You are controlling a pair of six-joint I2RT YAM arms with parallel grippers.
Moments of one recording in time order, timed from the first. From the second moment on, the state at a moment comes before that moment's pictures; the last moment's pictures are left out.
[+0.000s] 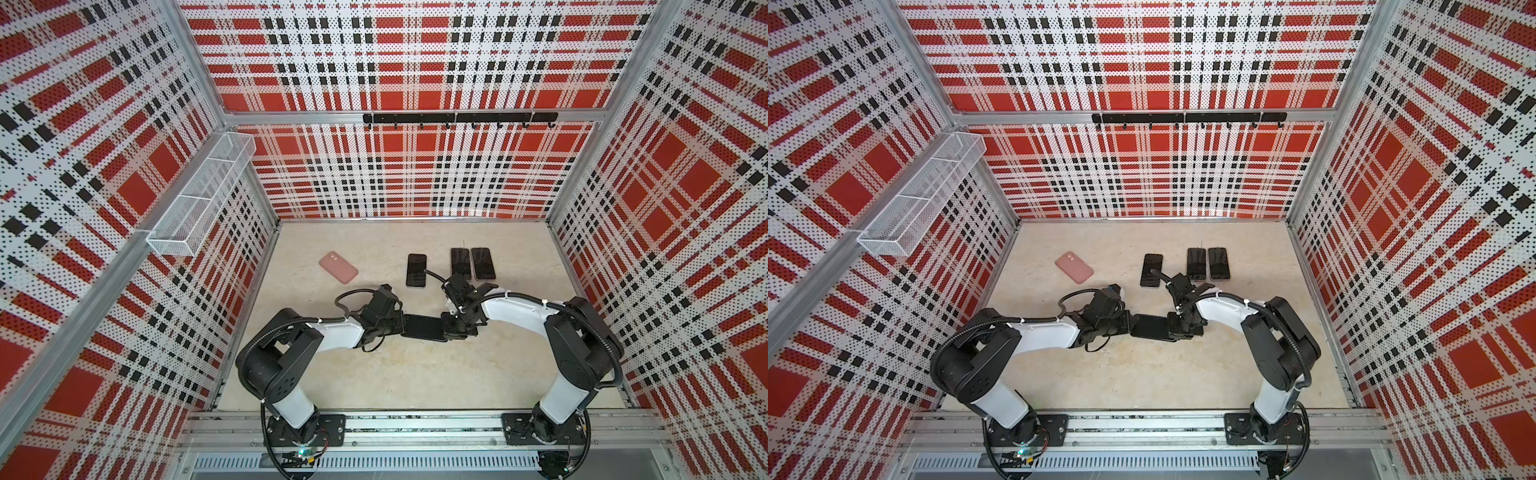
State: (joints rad) left arm -0.67 1.66 0.69 0.11 0.12 -0.73; right arm 0.63 1.76 1.00 -0.66 -0.21 0.59
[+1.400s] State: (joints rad) left arm -0.66 1.65 0.69 0.08 0.21 -0.70; right arm 0.58 1.64 0.92 -0.55 -0.25 0.57
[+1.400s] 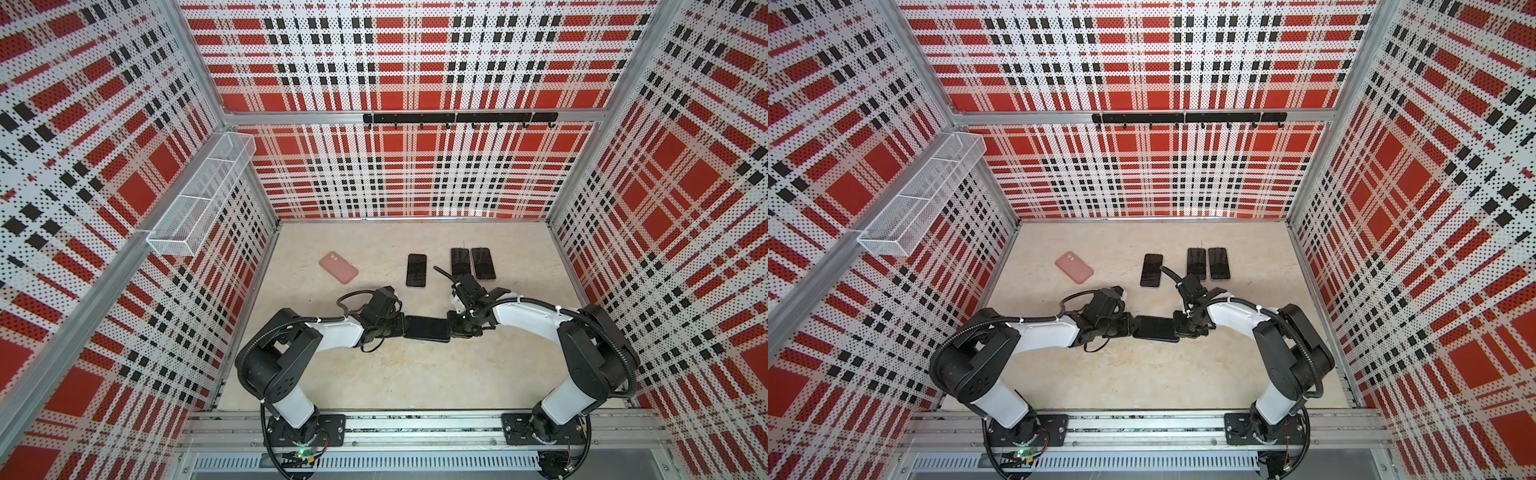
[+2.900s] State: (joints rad) left arm -0.68 1.65 0.70 0.07 0.17 -0.70; right arm 0.63 1.67 1.00 -0.69 -0.09 0.54
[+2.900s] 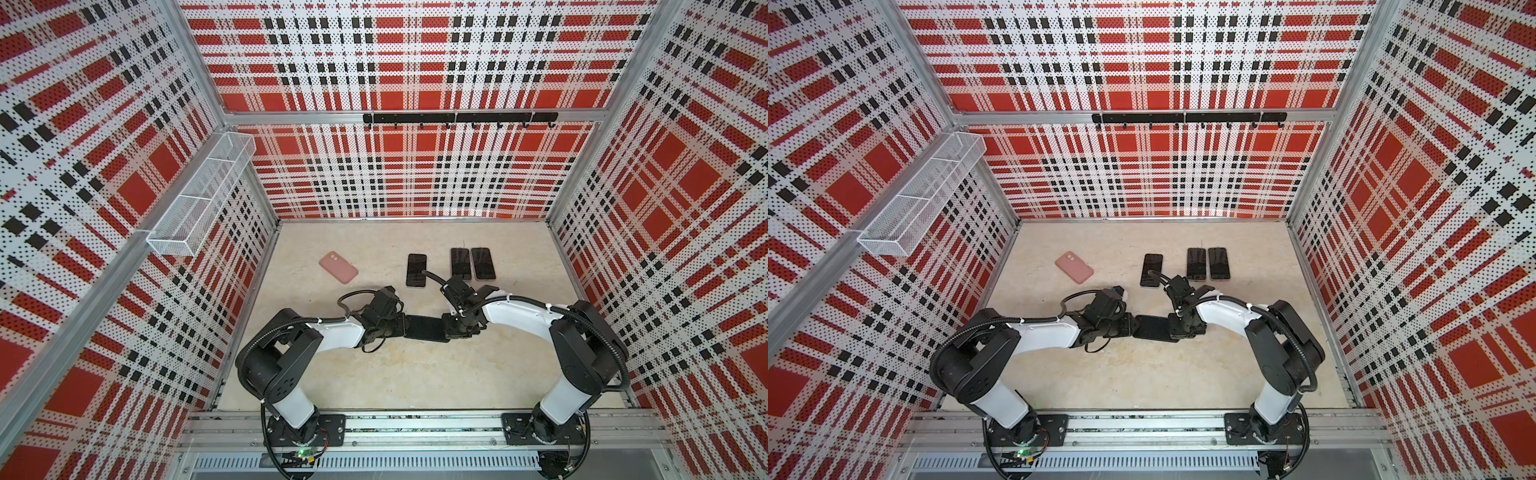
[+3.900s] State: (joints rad) left arm -0.65 1.66 0.74 -0.01 0.18 -0.64; right arm 0.54 1.70 1.02 -0.61 -0.19 0.44
